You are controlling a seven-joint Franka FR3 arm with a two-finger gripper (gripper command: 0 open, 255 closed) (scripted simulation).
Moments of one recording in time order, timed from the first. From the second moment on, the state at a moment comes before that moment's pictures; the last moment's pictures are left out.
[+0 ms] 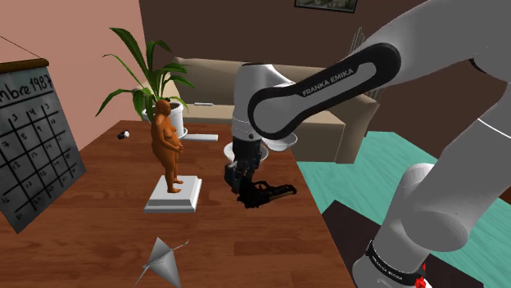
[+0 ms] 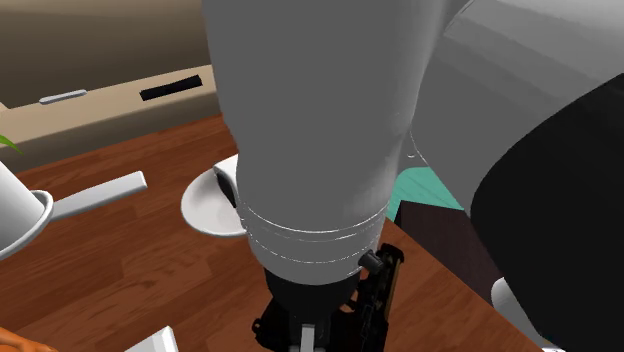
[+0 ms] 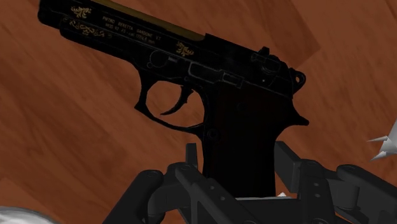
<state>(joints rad) 0.18 -0.27 0.28 -2.44 0.16 2.20 0.19</state>
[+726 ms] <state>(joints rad) 0.15 -0.31 0.23 -2.36 0.14 2.07 0.14</state>
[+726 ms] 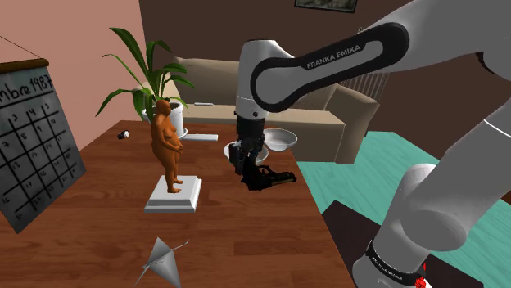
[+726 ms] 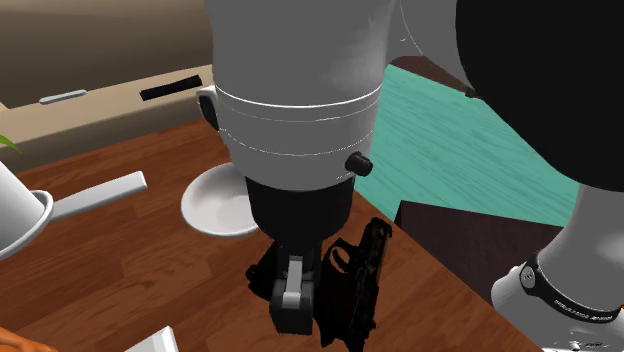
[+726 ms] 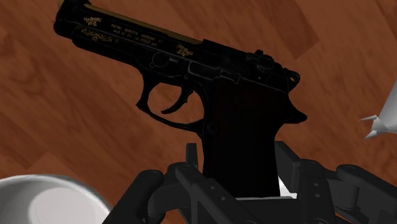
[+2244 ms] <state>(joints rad) -0.08 0.05 -0.07 -1.94 0.07 1.98 -0.34</state>
